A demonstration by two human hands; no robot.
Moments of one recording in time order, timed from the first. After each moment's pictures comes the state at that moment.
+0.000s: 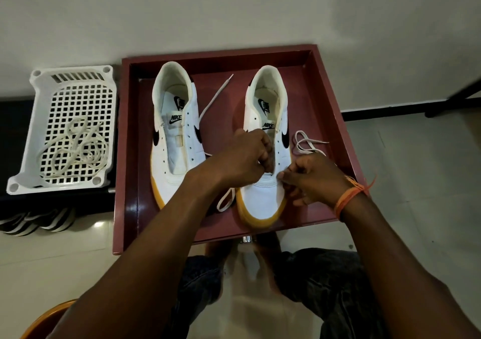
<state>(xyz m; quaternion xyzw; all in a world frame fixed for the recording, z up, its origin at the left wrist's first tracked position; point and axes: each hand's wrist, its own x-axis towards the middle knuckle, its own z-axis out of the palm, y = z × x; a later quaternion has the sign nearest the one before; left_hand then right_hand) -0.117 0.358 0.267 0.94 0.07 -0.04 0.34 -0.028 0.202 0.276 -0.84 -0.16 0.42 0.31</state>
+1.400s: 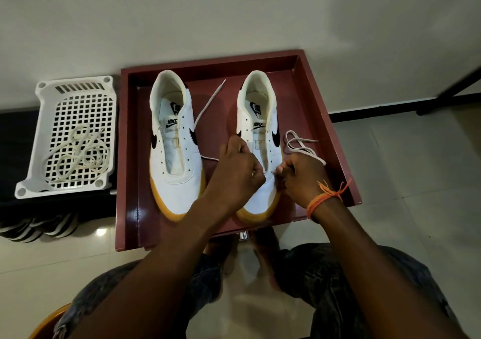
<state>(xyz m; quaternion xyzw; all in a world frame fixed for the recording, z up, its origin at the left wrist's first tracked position) -0.142 0.314 0.257 0.92 0.22 0.06 0.30 -0.043 0.198 0.261 -0.91 -0.24 0.22 0.24</state>
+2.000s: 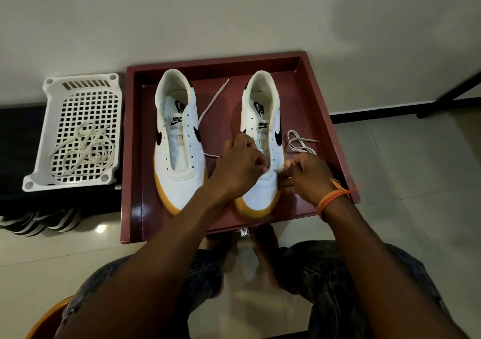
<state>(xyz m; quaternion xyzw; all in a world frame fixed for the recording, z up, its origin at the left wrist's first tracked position) -0.132 0.327 0.248 0.91 0.21 -0.01 0.35 -0.037 0.190 0.249 -0.86 -0.16 0.31 0.36</state>
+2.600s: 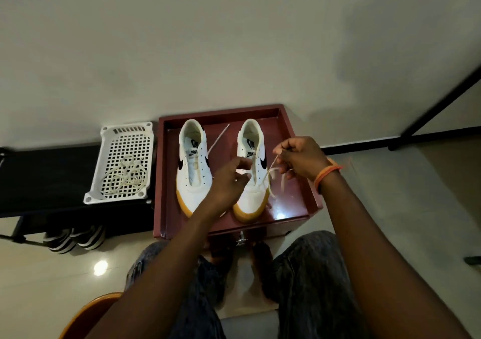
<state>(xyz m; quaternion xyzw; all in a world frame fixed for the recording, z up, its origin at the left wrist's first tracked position) -0.184 0.297 0.340 0.80 0.26 0.13 0.52 -0.040 0.173 0.411 -0.80 -0.21 0.31 0.47</state>
